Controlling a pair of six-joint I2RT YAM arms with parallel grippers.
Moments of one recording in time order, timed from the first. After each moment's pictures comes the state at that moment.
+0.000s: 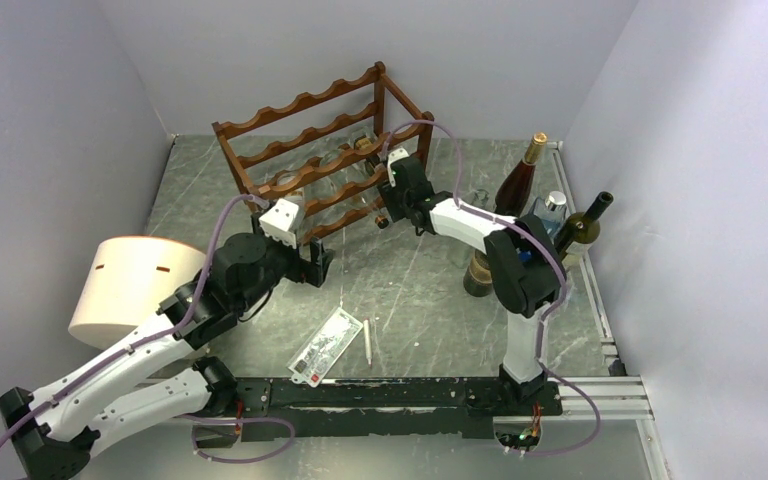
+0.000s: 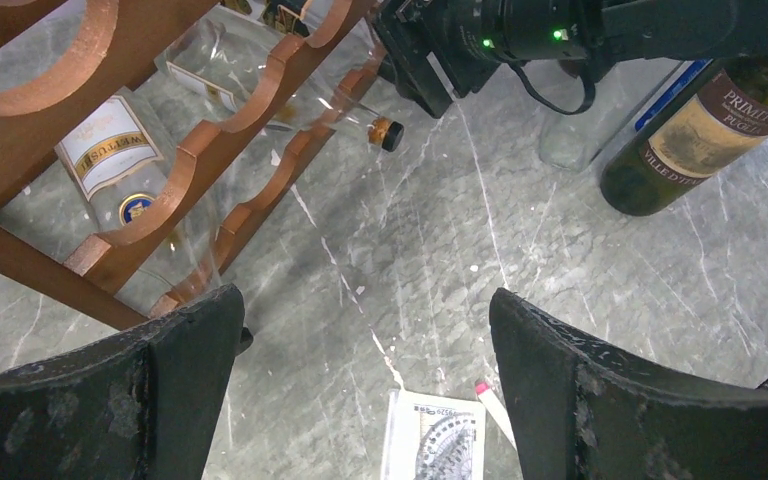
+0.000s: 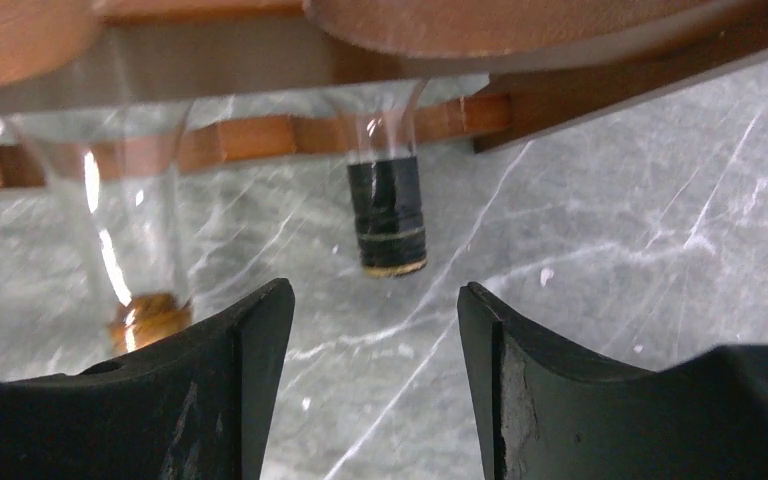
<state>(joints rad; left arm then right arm) -0.82 0.78 0.76 -0.24 -0.28 -0.21 0.55 1.93 1.33 -0.11 0.27 -0.10</state>
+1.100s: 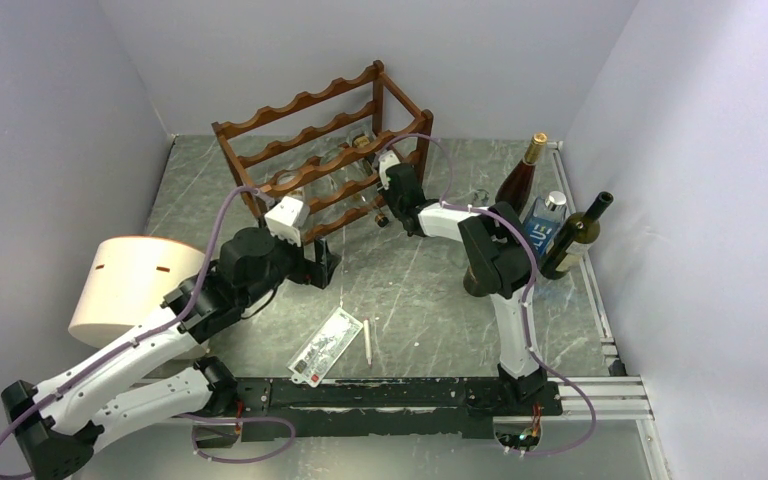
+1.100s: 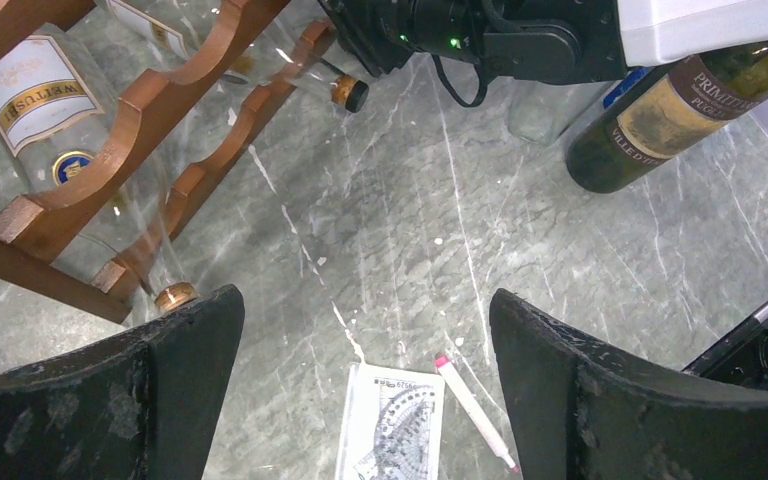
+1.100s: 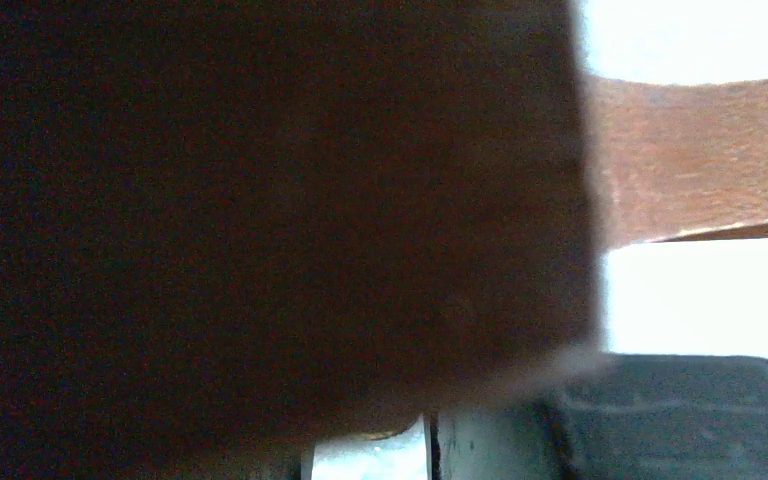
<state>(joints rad) -0.82 0.83 0.80 -0.31 -0.23 -0.31 0.52 2.16 1.37 0.19 0.29 -0.23</state>
